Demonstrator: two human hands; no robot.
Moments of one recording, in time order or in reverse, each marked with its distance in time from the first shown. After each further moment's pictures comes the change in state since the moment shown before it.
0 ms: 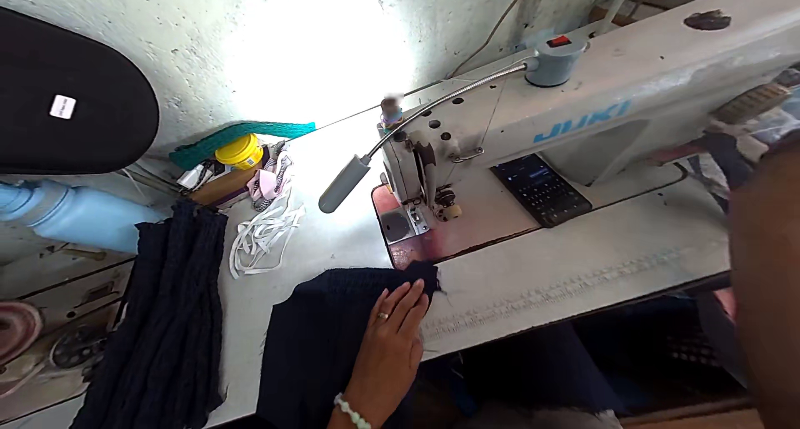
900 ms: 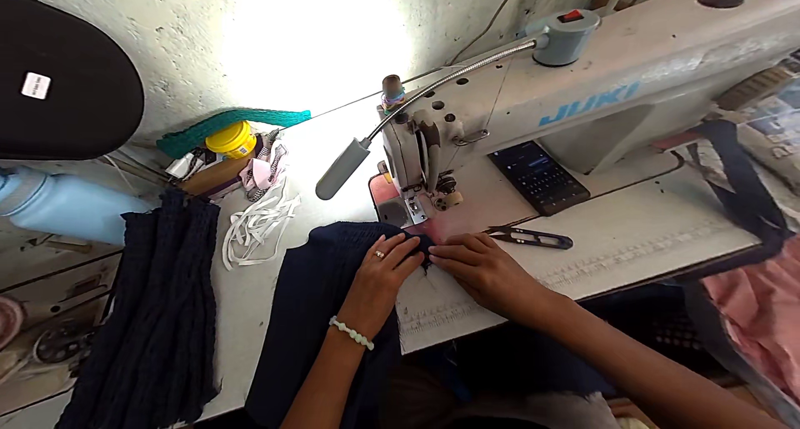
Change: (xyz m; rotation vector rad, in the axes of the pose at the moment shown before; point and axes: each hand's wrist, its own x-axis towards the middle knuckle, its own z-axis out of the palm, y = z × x) left_hand 0.058 -0.042 -0.007 -0.020 -0.003 0.167; right_hand -0.204 -0.178 0.086 0.145 -0.875 -0.806
